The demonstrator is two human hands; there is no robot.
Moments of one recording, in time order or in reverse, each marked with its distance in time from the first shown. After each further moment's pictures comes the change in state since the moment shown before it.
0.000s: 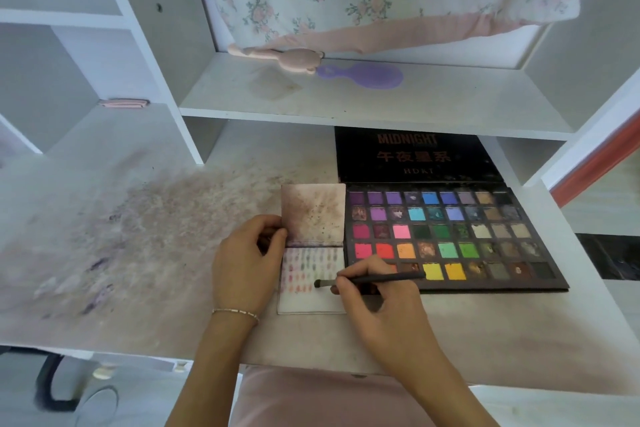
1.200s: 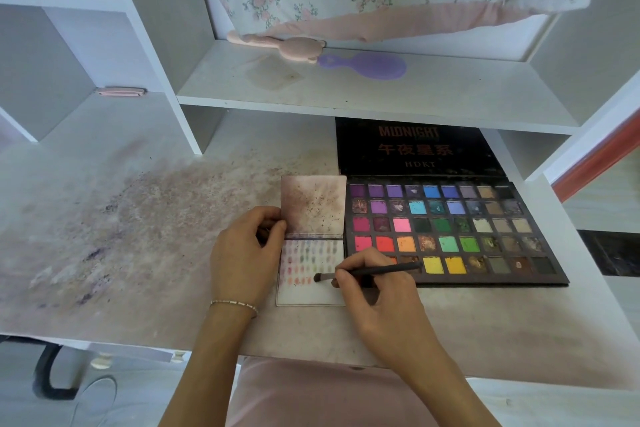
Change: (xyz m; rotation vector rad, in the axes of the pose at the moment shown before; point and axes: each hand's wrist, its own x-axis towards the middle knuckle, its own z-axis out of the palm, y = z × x) left_hand 0.000 -0.002 0.001 0.003 0.010 -0.014; right_hand 0.000 0.000 0.000 -0.090 -0.059 0.050
